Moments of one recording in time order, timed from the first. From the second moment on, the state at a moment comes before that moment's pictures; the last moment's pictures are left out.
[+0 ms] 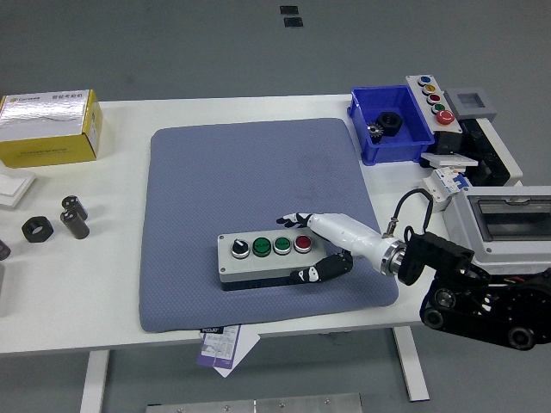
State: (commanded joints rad) left arm -0.14 0.31 -0.25 -0.25 0.12 0.08 0.09; right arm 0.81 -0.55 0.04 1.47 -1.32 -0.35 -0.04
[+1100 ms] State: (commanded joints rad) left arm -0.13 0.31 -0.24 -0.24 0.09 0.08 0.09; right arm 0.82 -0.84 0.32 1.77 -1.15 -0.22 -0.09
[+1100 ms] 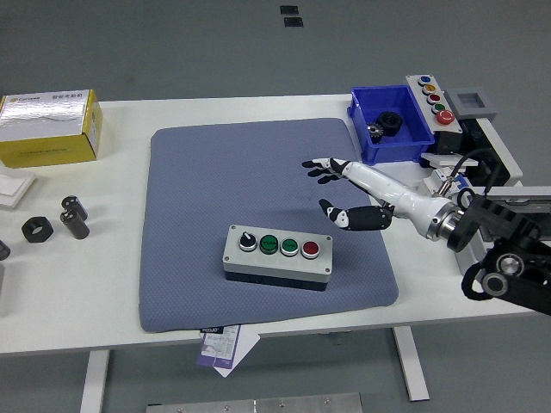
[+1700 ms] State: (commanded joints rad) left arm -0.12 0.31 -0.21 -0.24 0.05 0.08 0.09; right arm 1.07 -0.89 0.52 1.78 -0.83 0.47 -0.65
